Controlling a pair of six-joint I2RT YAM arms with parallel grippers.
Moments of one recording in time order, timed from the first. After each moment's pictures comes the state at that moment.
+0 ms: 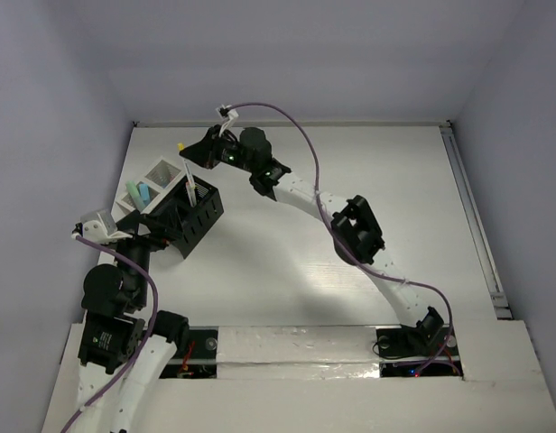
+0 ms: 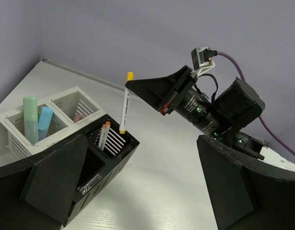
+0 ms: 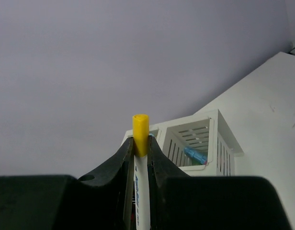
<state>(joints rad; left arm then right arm) -0.29 0.25 0.75 -0.35 -0.34 -0.39 0.81 2.53 2.30 0.43 -0.39 0.65</state>
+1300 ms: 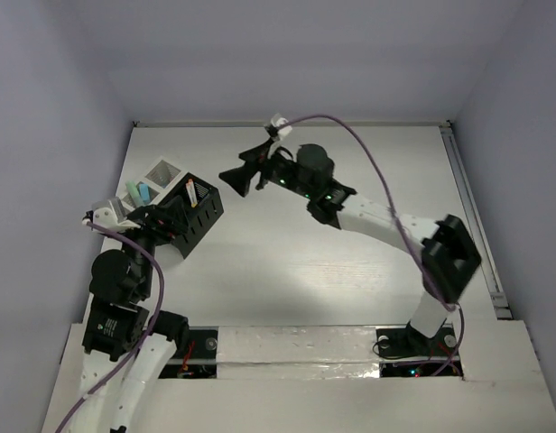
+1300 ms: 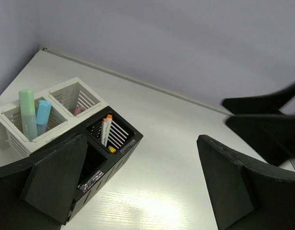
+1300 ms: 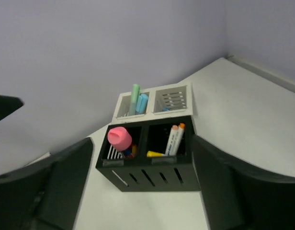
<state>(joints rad) -0.28 0.32 0.75 -0.35 -0.32 -0.39 0.84 1.82 1.45 0.48 -0.26 0.33</state>
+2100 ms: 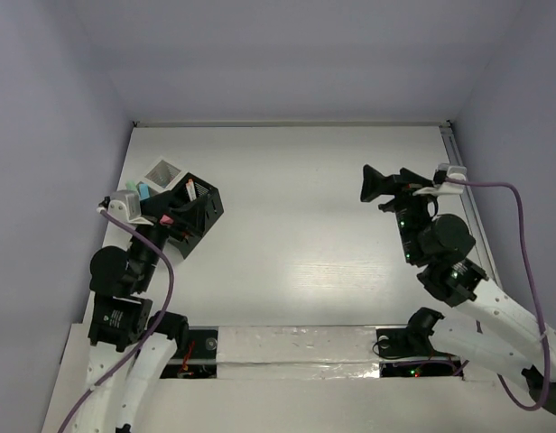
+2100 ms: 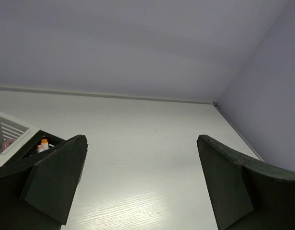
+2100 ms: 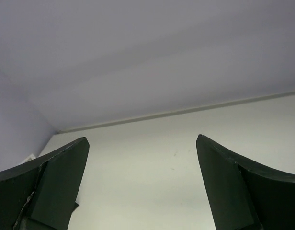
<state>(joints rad) -0.22 0.37 0.73 -0.16 0.09 -0.38 0.81 0.74 0.79 0.26 0.68 0.18</state>
